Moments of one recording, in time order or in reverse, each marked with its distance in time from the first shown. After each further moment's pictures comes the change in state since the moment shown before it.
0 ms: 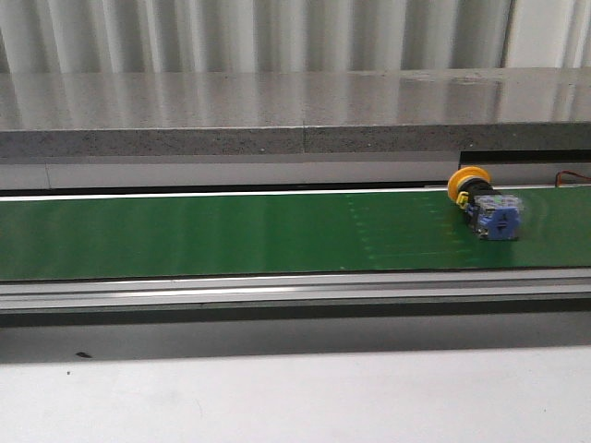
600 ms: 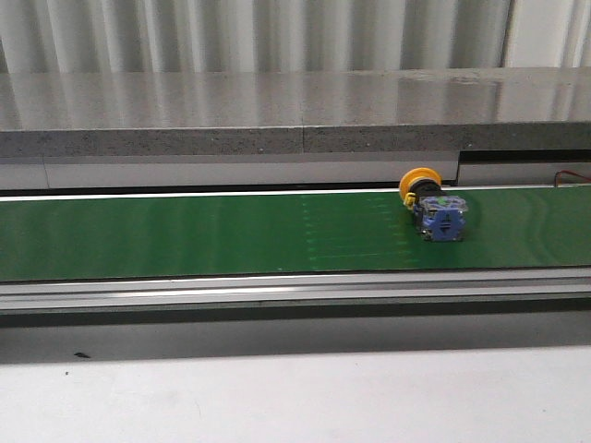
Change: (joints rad) left arm 0.000 0.000 0.000 0.000 0.033 0.000; right arm 0.000 0.000 0.000 -0.001 -0.001 0.000
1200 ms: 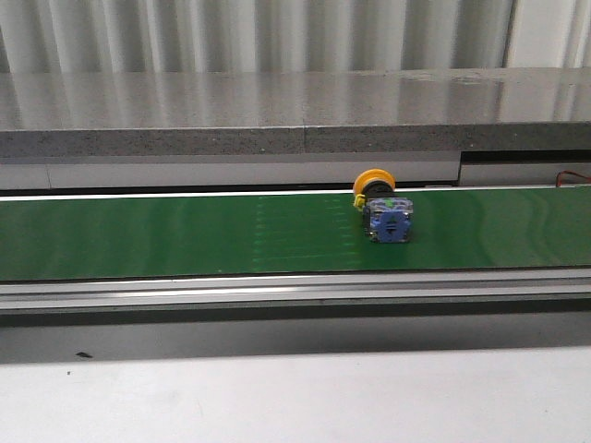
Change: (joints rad) left arm 0.000 0.323 -0.303 -0.016 0.272 0.000; right arm 0.000 0.000 0.000 -0.001 0.000 -0.001
